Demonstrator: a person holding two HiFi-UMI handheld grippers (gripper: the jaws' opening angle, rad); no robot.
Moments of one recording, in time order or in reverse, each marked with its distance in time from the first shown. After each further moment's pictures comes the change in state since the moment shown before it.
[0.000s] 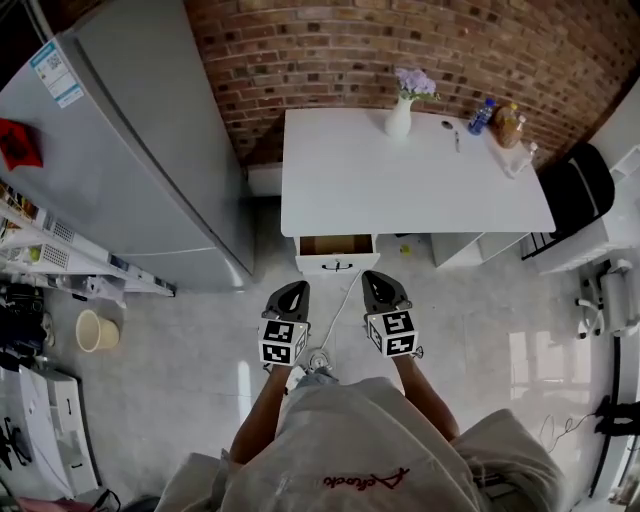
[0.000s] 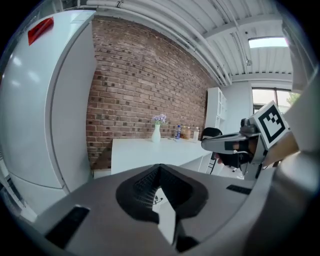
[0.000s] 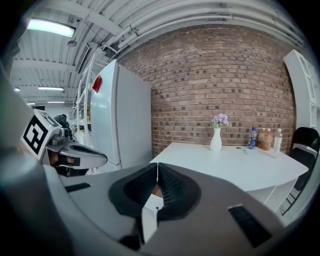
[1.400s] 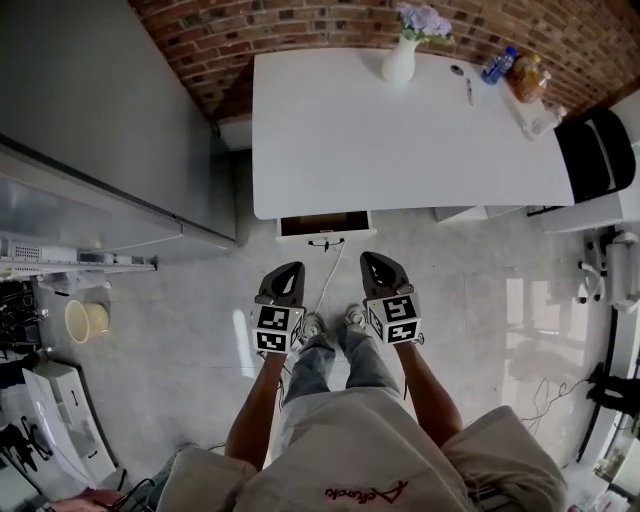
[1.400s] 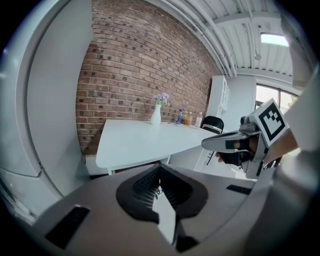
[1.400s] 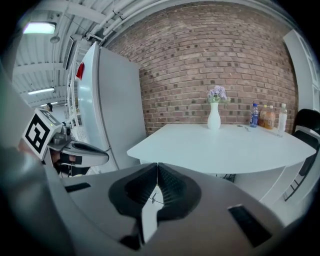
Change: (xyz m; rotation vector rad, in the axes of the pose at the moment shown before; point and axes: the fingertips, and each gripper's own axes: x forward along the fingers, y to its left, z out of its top) left arm 0.102 0.022 -0.066 -0.034 0.153 -0.049; right arm 0.076 -0.054 -0.080 0.081 0.148 0.002
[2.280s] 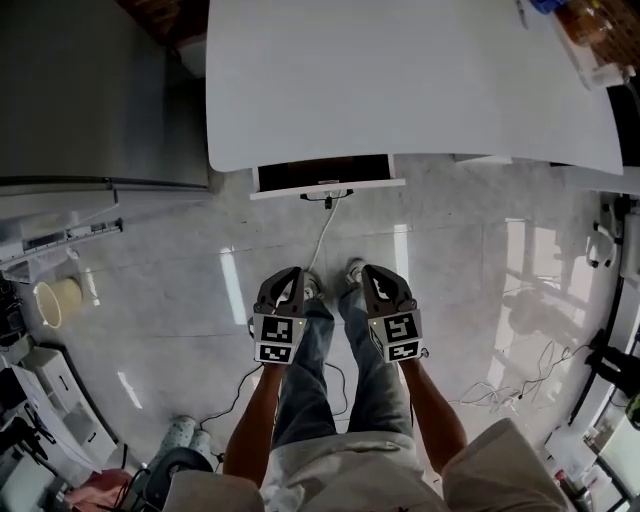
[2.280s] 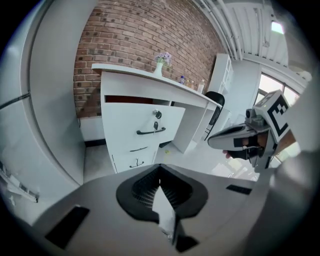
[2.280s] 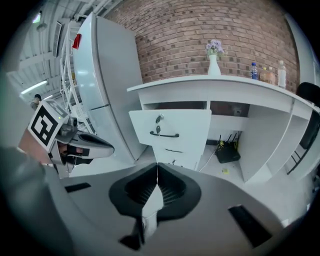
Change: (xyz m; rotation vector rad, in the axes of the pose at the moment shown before) left arm 0.055 0.004 -0.232 -0.021 0.234 -0.048; right arm 0.042 0.025 -0.238 0.042 0.254 0.008
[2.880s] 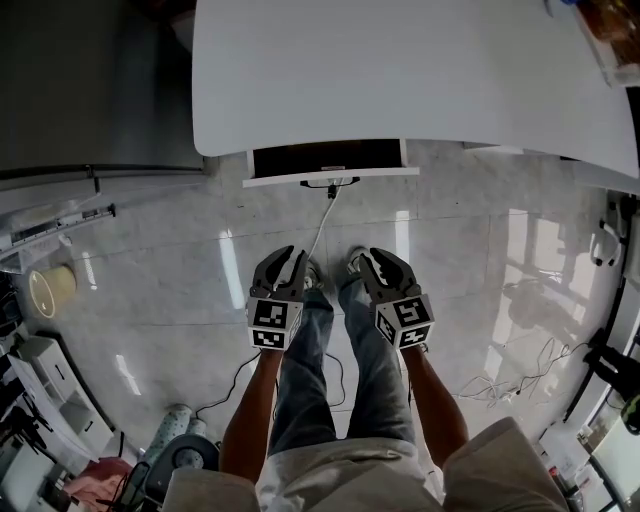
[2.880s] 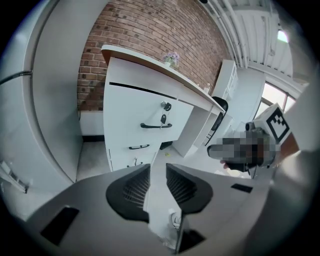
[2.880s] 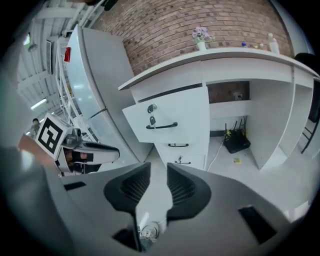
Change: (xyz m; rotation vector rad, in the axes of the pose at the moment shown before) left arm 0.038 0.016 -0.017 -0.094 -0.039 -0.018; right arm 0.038 -0.011 -0.027 0.140 -0.016 0.092
